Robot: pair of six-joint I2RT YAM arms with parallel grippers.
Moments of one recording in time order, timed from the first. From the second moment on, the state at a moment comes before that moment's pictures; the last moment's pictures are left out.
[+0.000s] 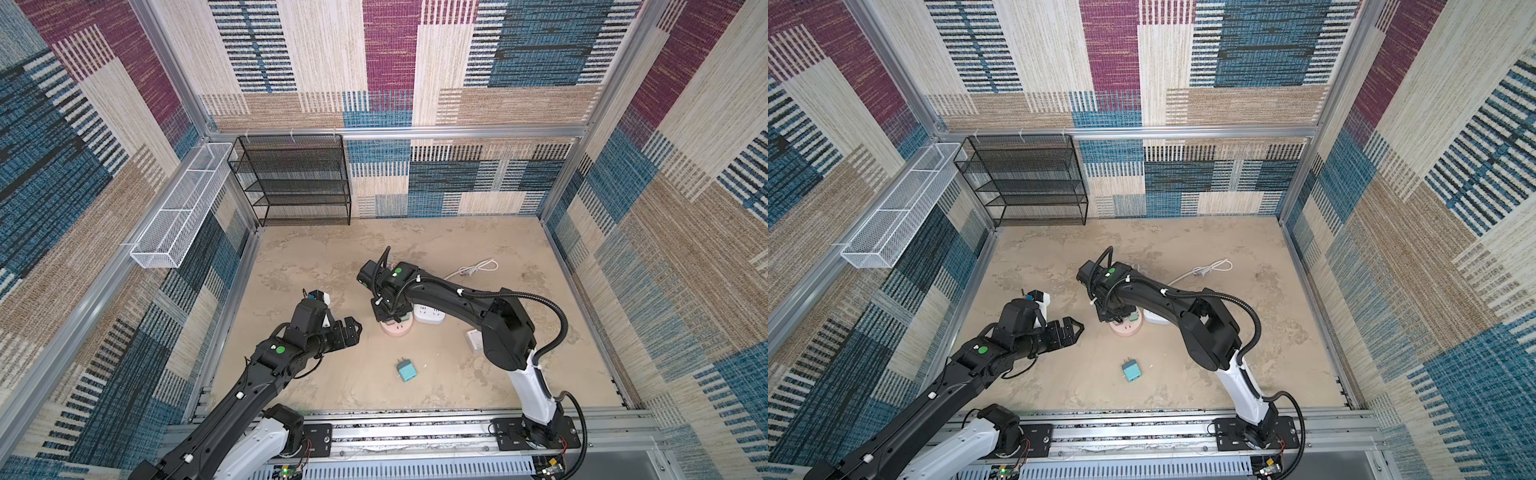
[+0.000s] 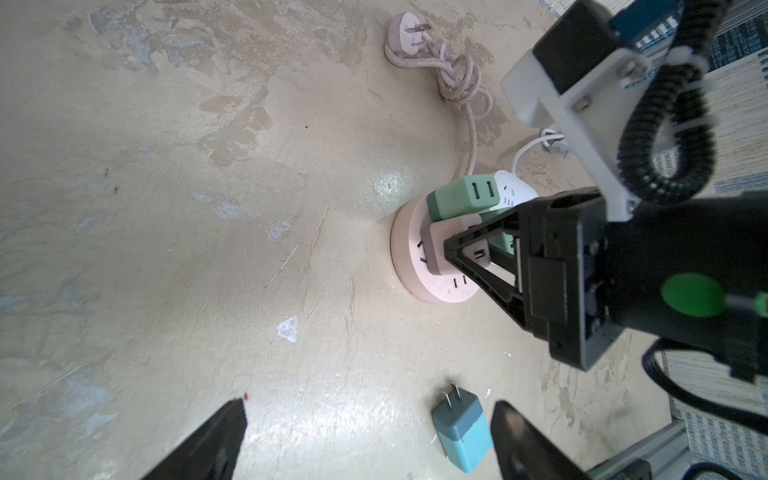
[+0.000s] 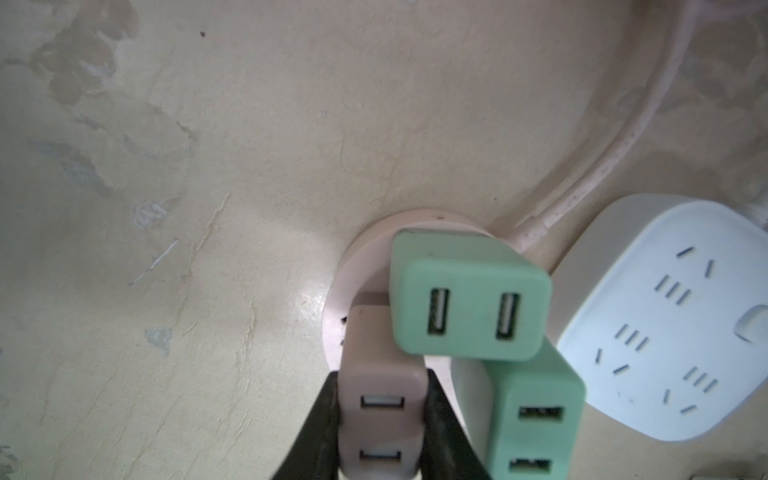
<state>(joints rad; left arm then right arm) -0.44 0.86 0.63 -0.60 0.13 -0.66 0.91 2.17 1.87 -1.07 0.12 0.57</state>
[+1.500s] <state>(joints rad) -0.43 0.87 0.64 -0.56 0.10 -0.69 0.90 2.16 1.93 -1.06 0.09 0.53</state>
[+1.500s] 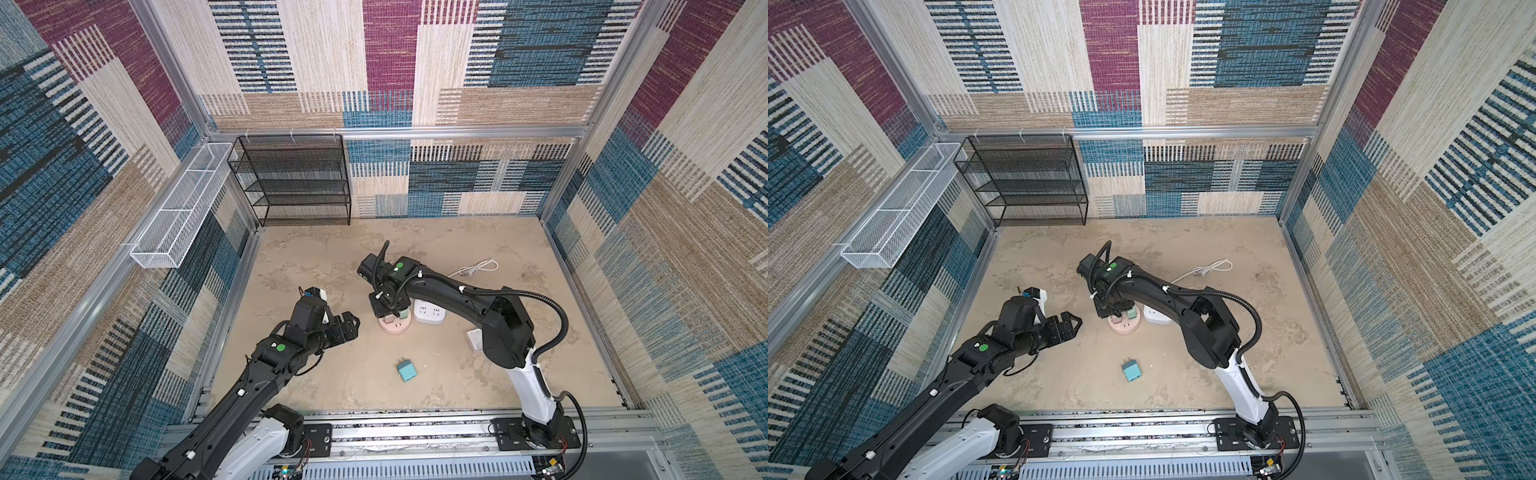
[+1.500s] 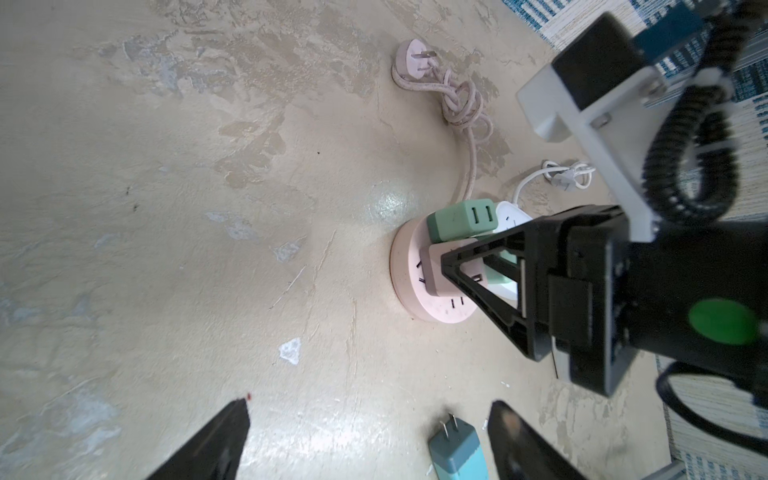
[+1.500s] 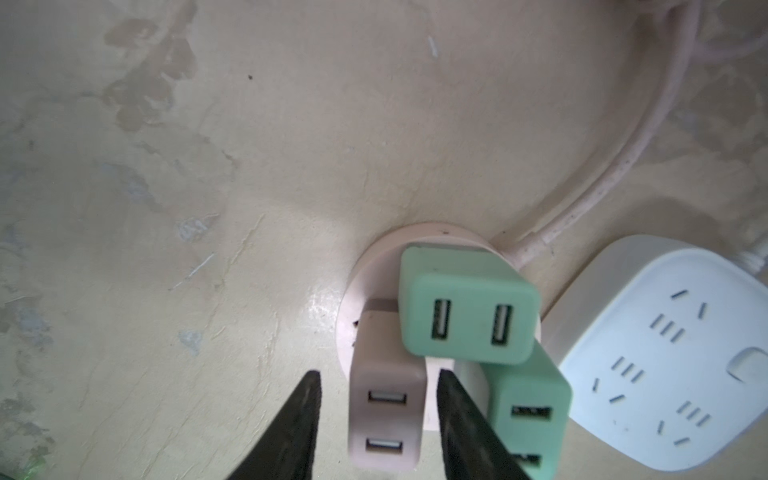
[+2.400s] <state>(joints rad) -0.42 0.87 0.67 -0.53 0.04 -0.73 0.83 1.74 1.50 -0.84 0.37 0.70</state>
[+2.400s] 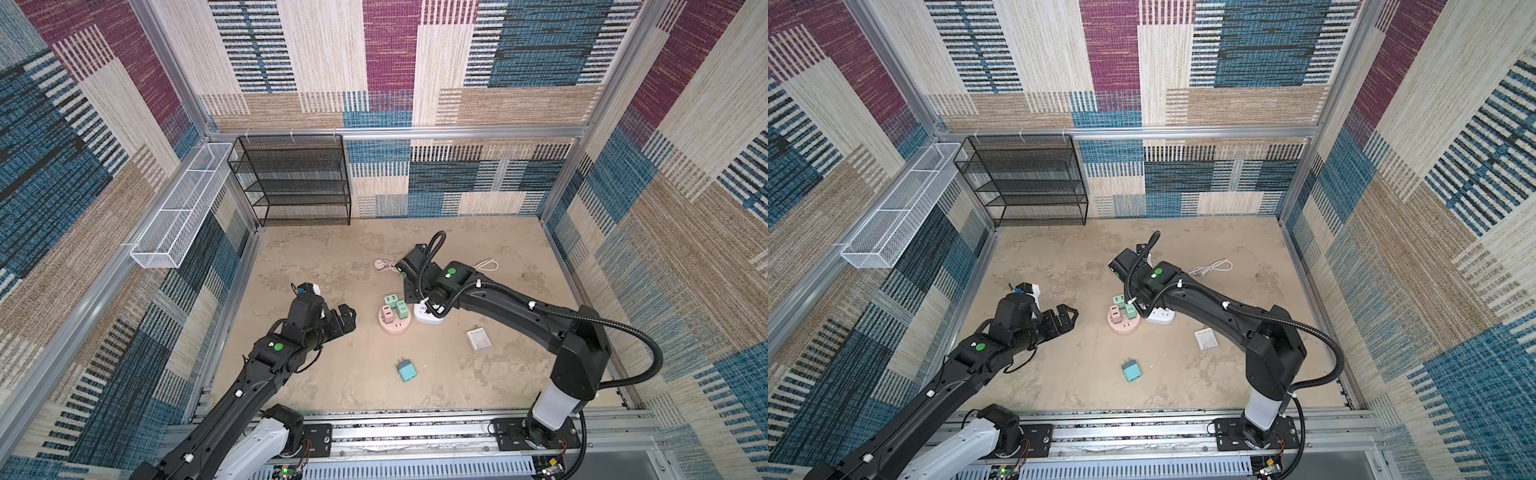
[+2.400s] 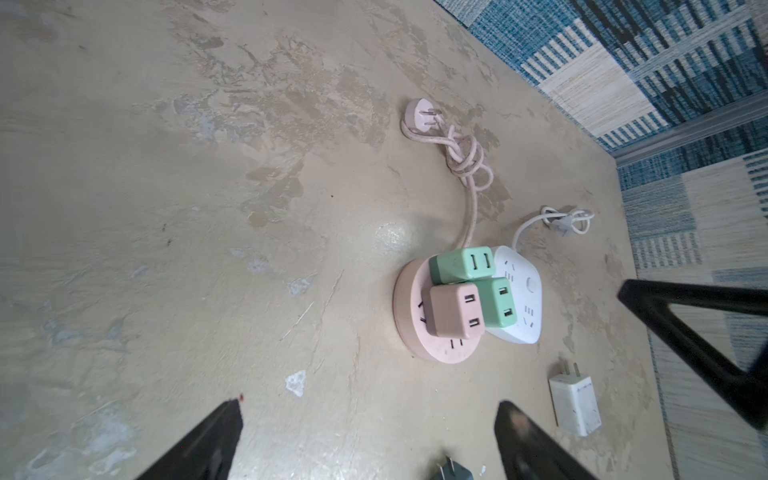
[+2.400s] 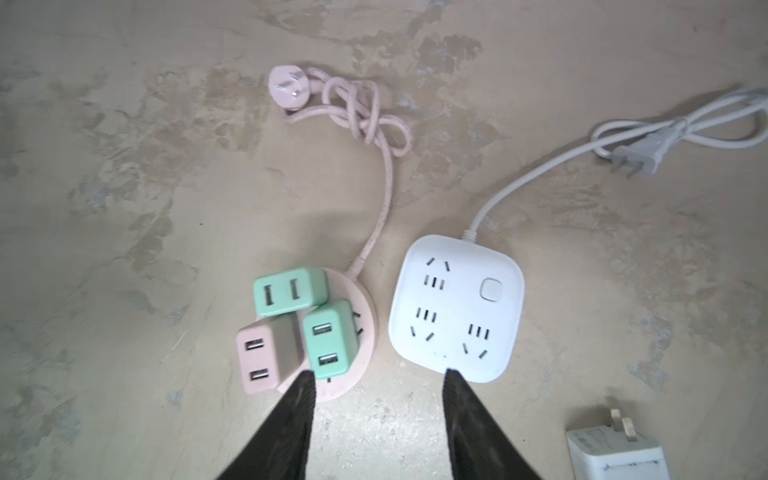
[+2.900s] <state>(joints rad) -0.42 0.88 0.67 -0.50 0.09 -0.70 0.77 1.90 1.46 -0.78 0.39 0.67</state>
